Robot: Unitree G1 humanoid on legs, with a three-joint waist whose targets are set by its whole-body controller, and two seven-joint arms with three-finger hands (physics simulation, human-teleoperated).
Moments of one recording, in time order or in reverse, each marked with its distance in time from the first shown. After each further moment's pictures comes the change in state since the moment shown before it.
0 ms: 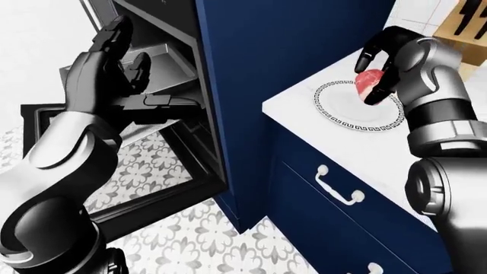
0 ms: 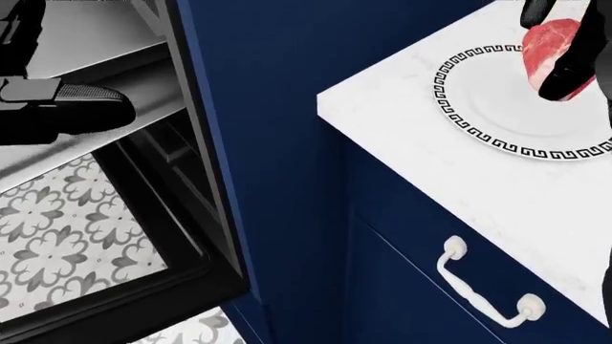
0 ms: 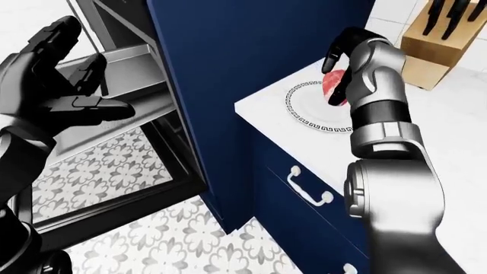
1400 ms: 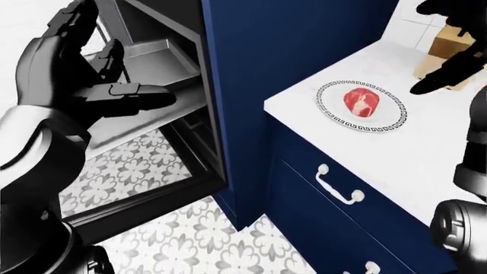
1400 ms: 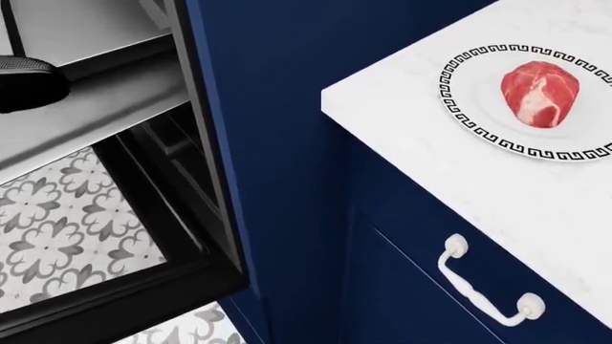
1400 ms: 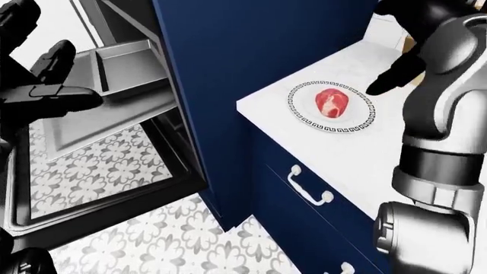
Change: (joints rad) left arm -0.016 0.092 0.103 0.002 -0.113 0.011 0.043; right arm 0.355 -0.145 -0.169 -0.921 0.038 0.124 0.430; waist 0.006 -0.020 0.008
